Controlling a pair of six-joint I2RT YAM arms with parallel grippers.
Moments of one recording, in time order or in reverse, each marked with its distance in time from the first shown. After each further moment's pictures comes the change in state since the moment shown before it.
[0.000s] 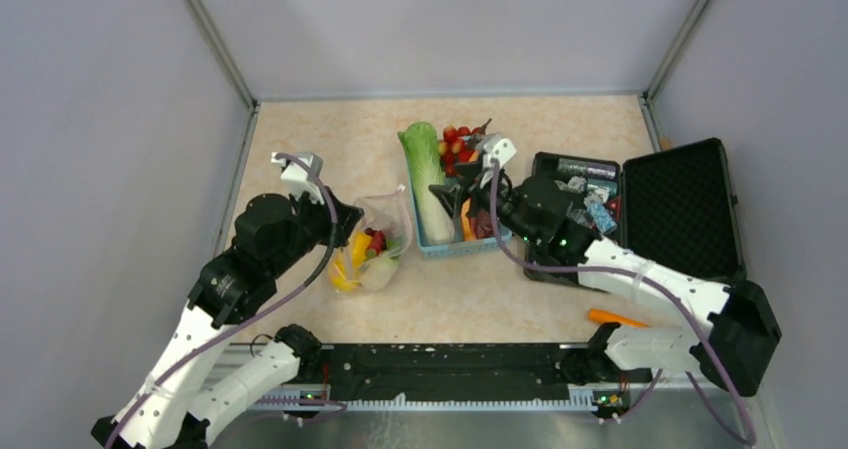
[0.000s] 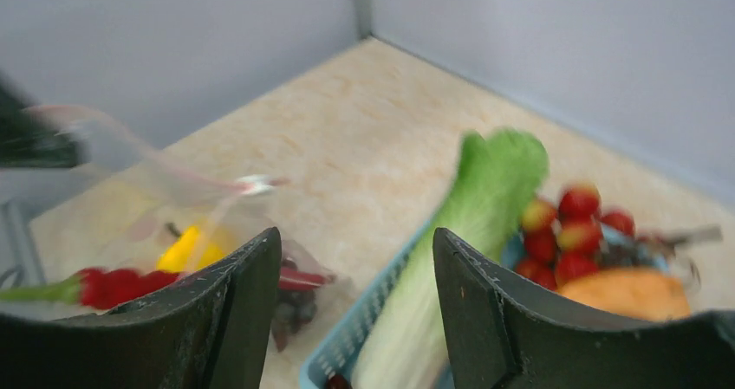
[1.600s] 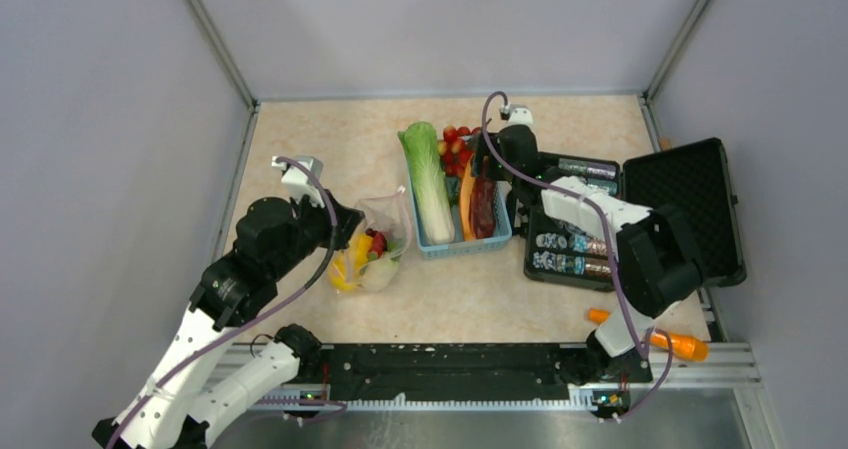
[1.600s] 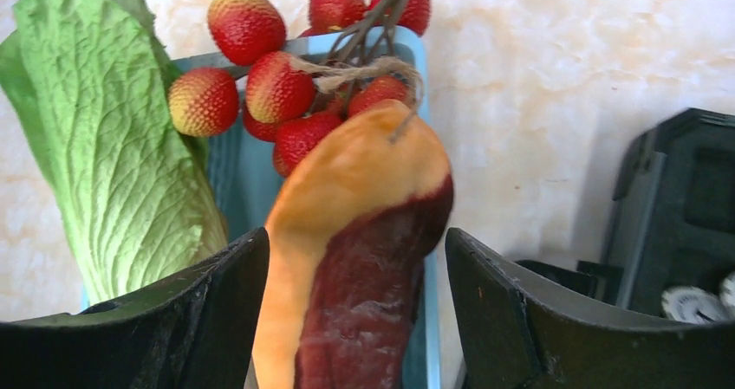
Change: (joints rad) left arm 0.000 -0.018 -0.037 0.021 0.005 -0.011; right arm -0.389 0.489 0.246 -0.360 0.265 0.431
